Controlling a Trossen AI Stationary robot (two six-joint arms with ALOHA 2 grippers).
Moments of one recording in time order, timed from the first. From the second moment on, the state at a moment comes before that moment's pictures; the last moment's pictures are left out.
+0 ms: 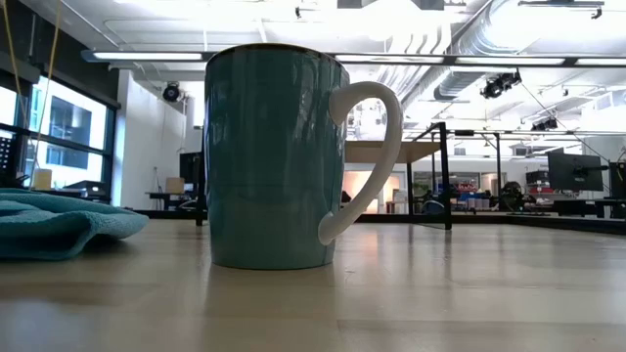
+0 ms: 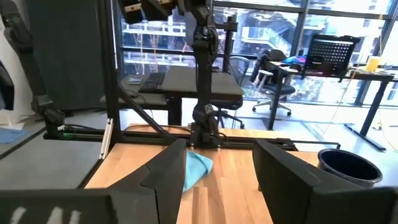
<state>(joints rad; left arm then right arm) -0.66 1.63 2.33 -1.55 -1.04 -0.47 0.50 0.60 0.87 -0.27 0.50 -0.07</state>
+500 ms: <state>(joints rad) -0.60 1.59 2.33 -1.14 -0.62 -0.07 0.50 0.60 0.87 -0.27 0.52 0.00</state>
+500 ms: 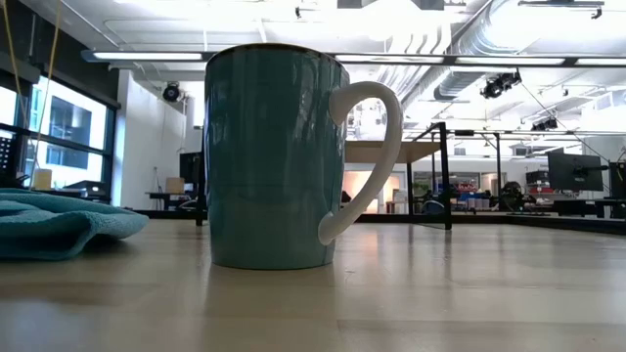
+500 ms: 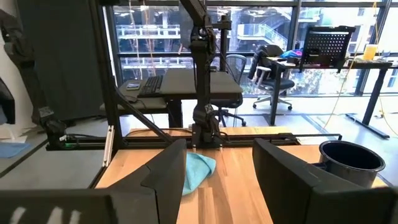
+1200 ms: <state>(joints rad) -0.31 1.45 2.33 -1.28 0.22 0.02 0.50 0.60 0.87 -0.27 0.49 0.15</state>
